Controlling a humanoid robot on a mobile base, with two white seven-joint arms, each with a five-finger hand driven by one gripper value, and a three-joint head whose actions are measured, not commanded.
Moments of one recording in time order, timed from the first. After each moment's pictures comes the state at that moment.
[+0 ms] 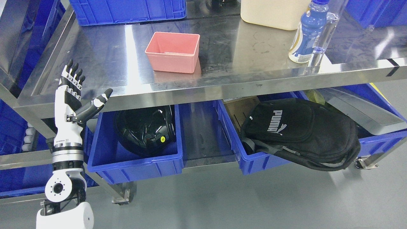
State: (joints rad) left arm -0.43 0.00 0.24 -1.58 0.04 -0.11 -0.12; right arm 0.00 0.00 0.00 0.00 0.00 0.02 -0.04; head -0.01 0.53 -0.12
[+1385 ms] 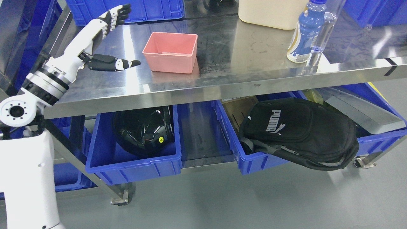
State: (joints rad) left arm -0.92 0.23 0.08 -1.41 -0.24 -0.12 -0.86; right arm 0.00 0.00 0.00 0.00 0.00 0.02 -0.04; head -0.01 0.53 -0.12
